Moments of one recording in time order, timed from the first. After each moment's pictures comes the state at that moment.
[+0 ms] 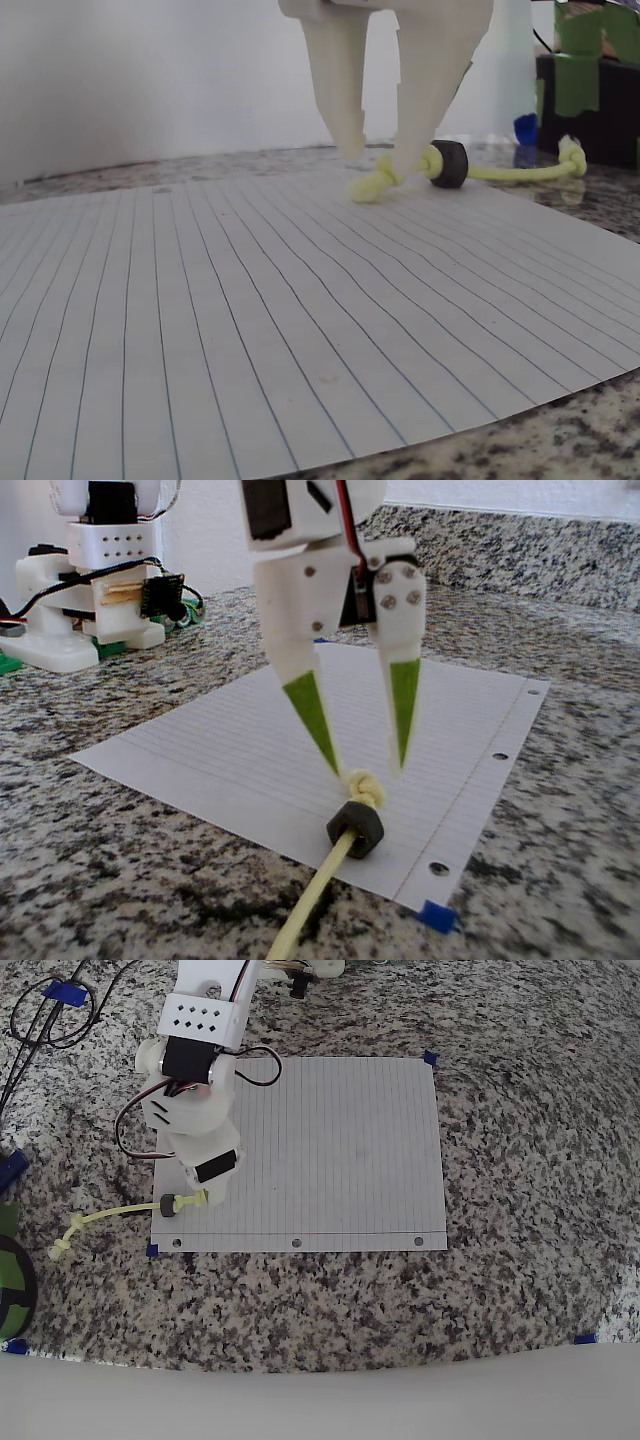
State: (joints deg) arm 14.4 70.8 90.9 53.5 -42.6
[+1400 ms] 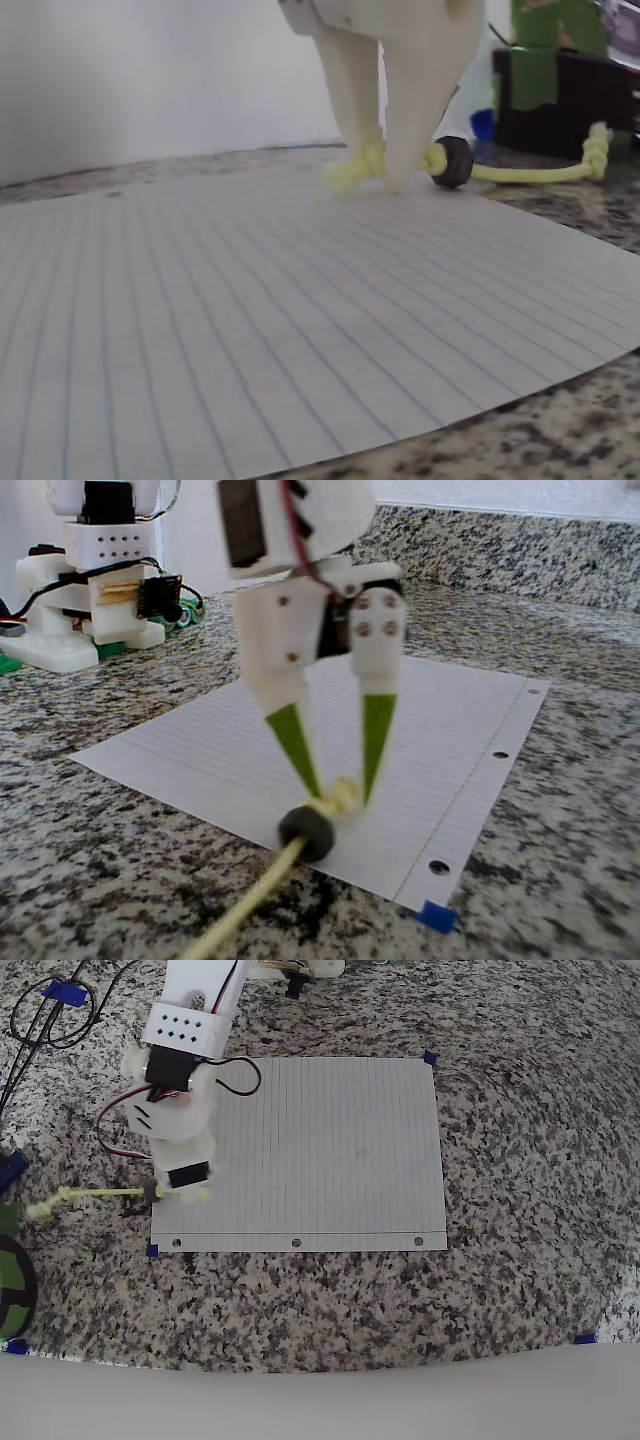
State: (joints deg) arm 18.9 68.3 89.8 47.6 -53.0
